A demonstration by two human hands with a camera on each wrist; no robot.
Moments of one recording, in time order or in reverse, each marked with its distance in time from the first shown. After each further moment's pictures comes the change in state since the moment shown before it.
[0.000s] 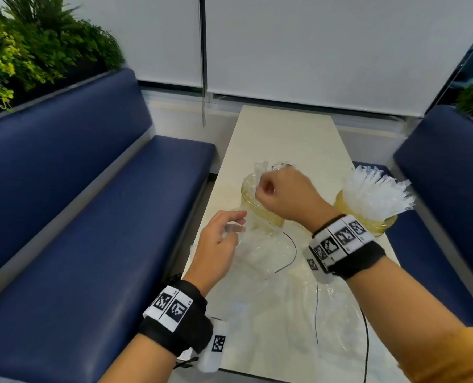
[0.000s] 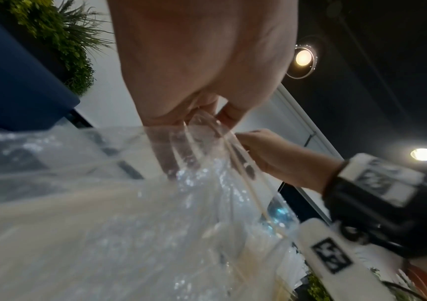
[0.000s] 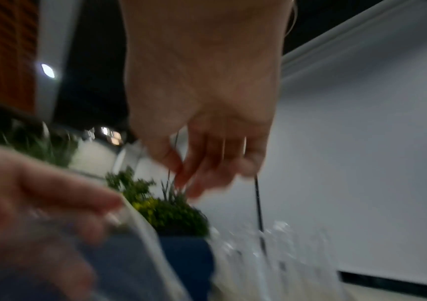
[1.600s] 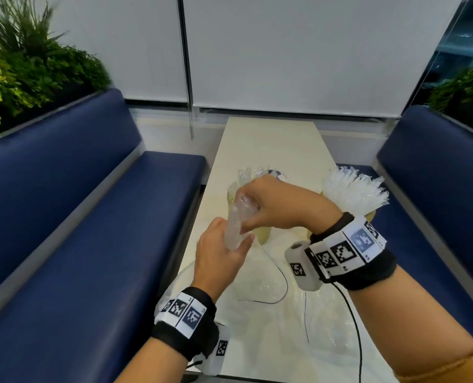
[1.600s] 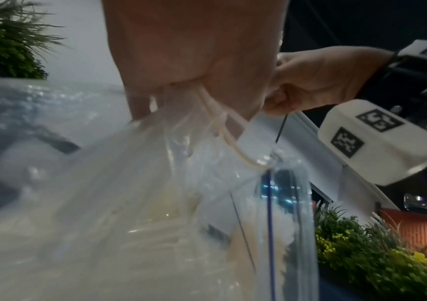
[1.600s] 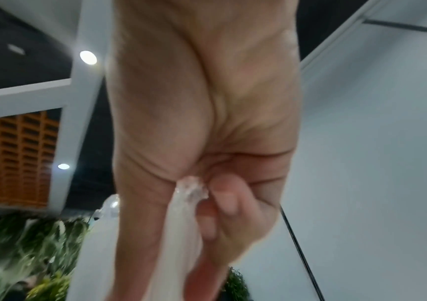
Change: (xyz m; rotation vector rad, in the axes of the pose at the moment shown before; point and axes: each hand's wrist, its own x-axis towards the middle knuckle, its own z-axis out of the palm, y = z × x) left_hand -0.001 0.006 0.032 0.455 0.149 0.155; right_hand -0.036 -0.034 -0.068 0.209 -0.380 -0.113
